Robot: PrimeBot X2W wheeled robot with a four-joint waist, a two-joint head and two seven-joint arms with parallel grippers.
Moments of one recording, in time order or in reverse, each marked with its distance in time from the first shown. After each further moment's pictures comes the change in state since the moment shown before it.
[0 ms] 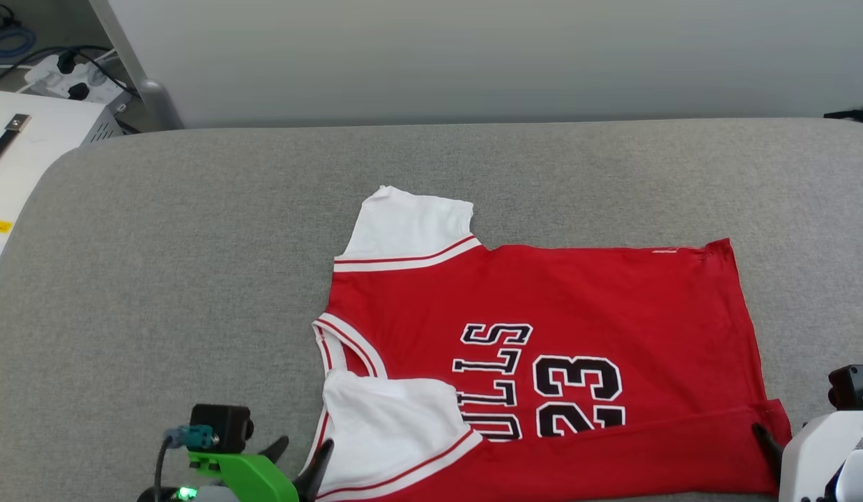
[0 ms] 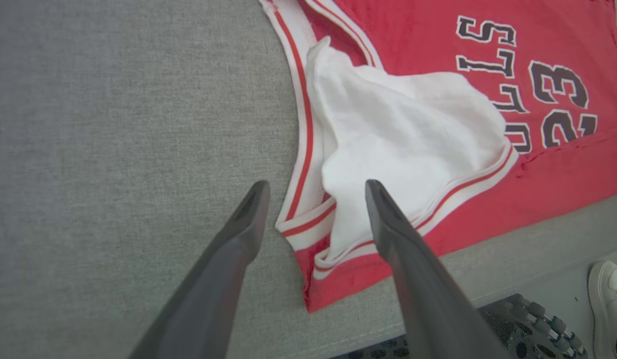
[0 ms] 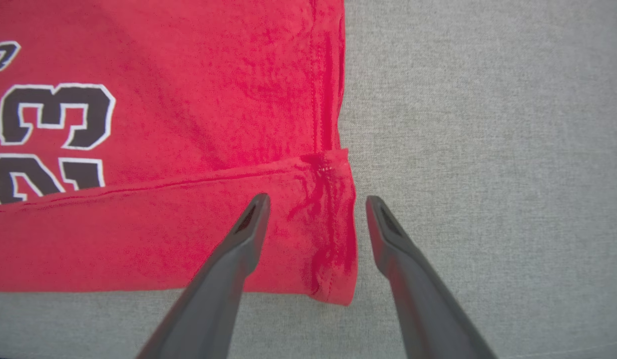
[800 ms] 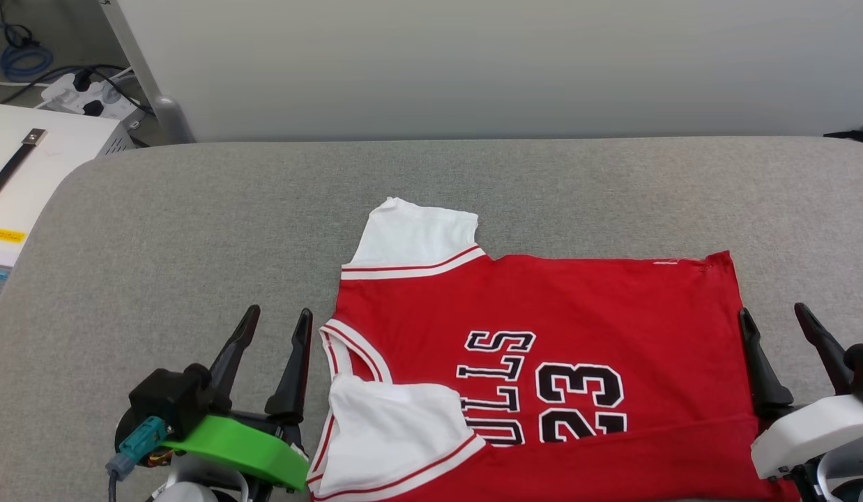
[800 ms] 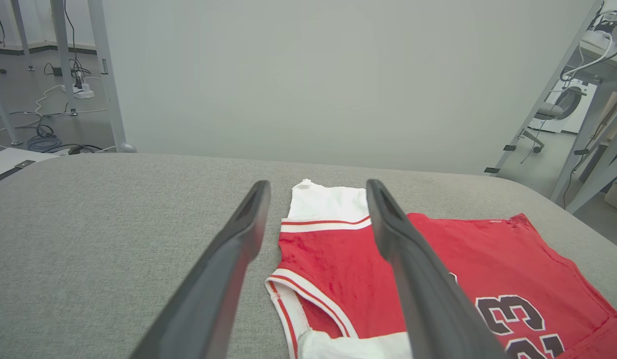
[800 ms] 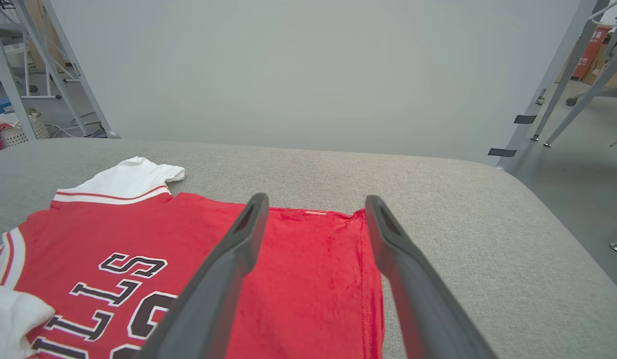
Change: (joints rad) left arm 0.057 -0.263 0.405 -0.022 0.415 -0.191 -0.355; right arm -0.037 0.027 0.074 -0.090 -0.033 0.000 -0.623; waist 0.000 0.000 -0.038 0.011
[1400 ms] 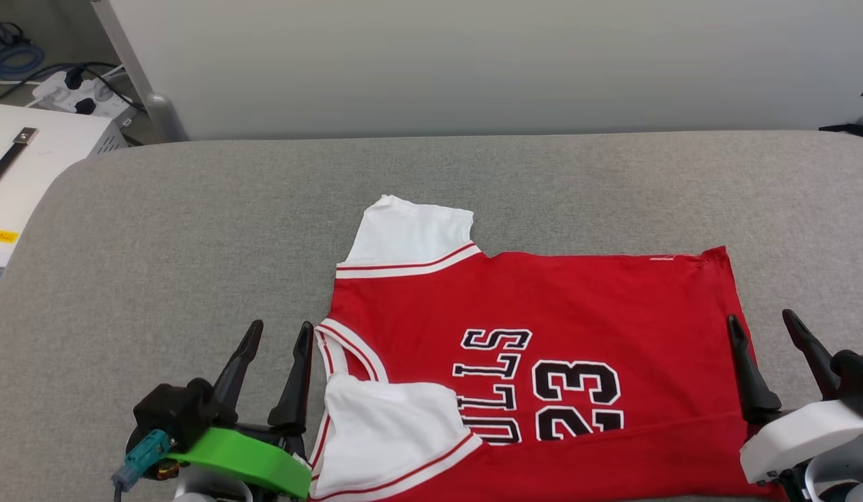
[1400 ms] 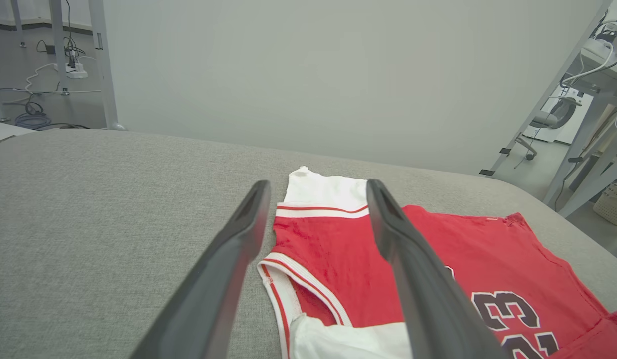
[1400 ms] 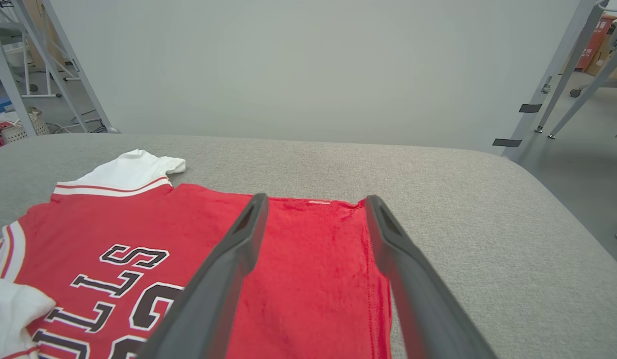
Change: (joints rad) left arm 0.046 -0.153 0.156 0.090 0.110 -0.156 0.000; right arm 0.001 0.014 0.016 0.037 -0.008 0.000 -0.034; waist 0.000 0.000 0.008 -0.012
